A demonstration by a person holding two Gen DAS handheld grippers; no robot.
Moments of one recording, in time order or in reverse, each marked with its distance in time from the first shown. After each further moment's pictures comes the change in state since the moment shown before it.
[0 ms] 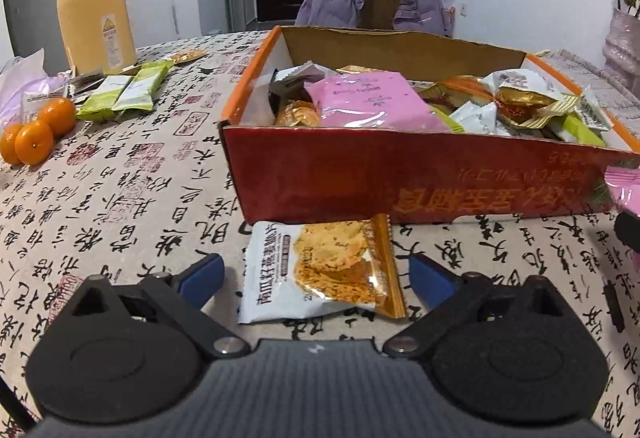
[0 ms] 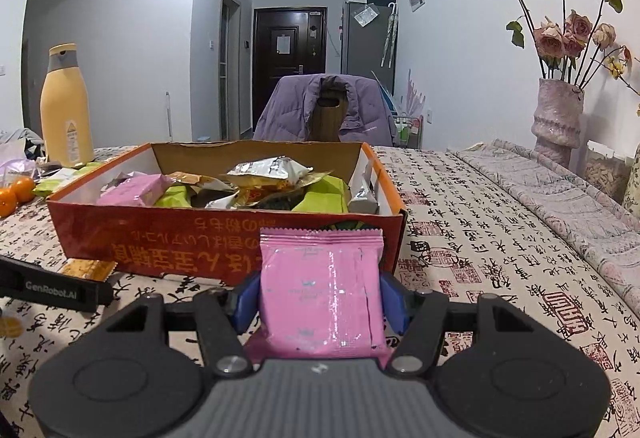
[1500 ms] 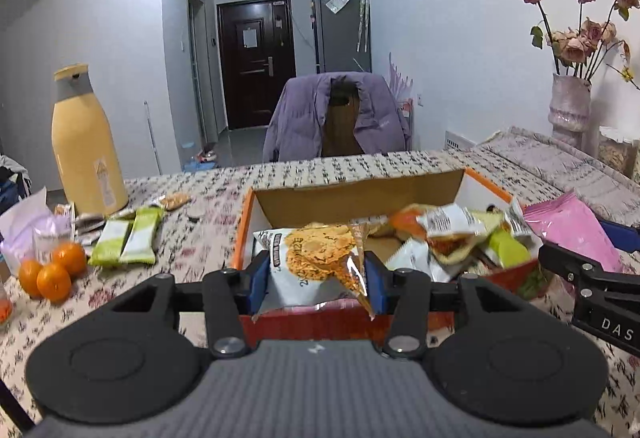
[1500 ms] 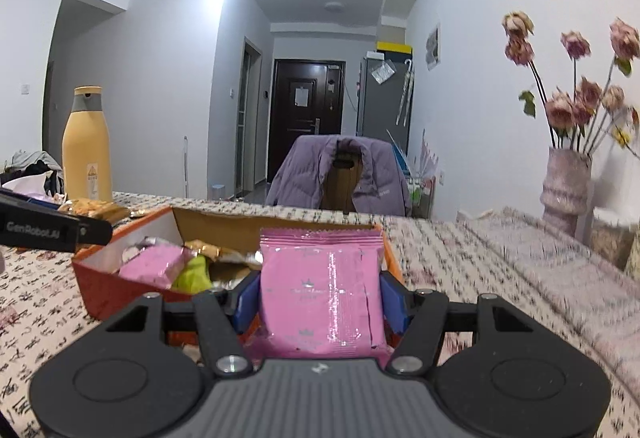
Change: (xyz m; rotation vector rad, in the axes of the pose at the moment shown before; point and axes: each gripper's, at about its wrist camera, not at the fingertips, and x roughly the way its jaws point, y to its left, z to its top) left arm -0.085 -0.015 0.048 0.113 -0.331 -0.058; right arm -0.024 0.006 0.036 -0.061 -0.178 0.036
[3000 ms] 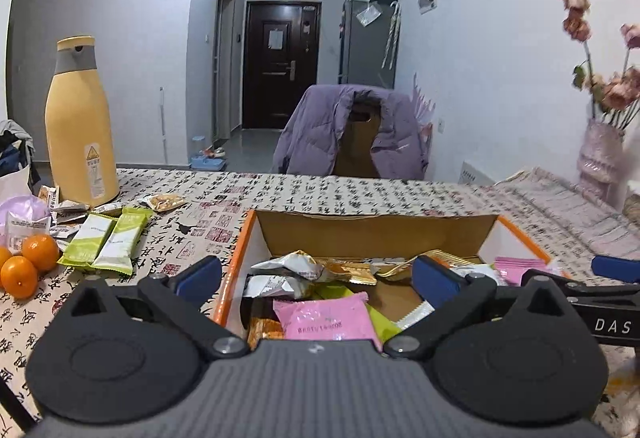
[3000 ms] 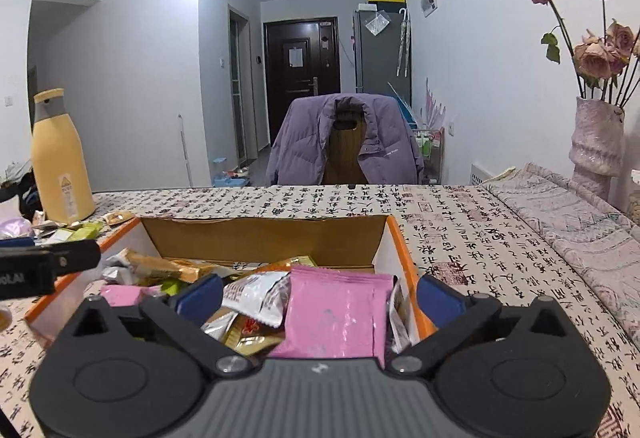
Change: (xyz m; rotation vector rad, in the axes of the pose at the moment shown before) left arm 0.055 0.015 0.016 -0.141 -0.038 0.005; right arm 0.096 -0.024 0.035 0.115 0.138 0.039
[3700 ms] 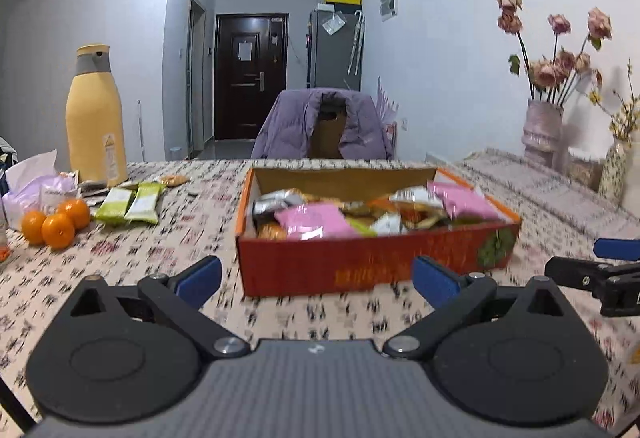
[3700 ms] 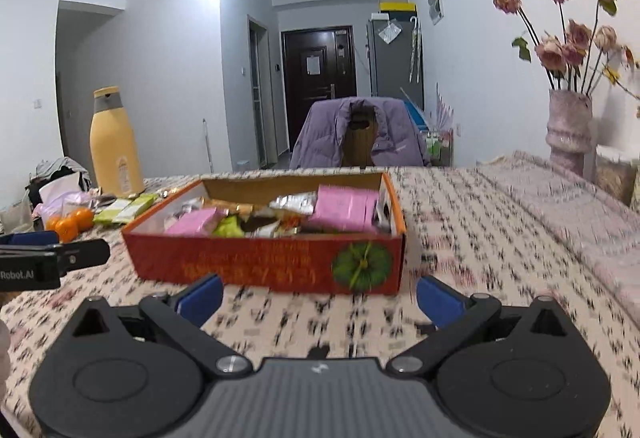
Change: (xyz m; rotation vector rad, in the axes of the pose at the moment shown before) left arm -0.126 0.011 -0.078 0.059 -0.015 -0.079; right arm -0.141 0.000 -0.079 -0.002 -0.010 0.059
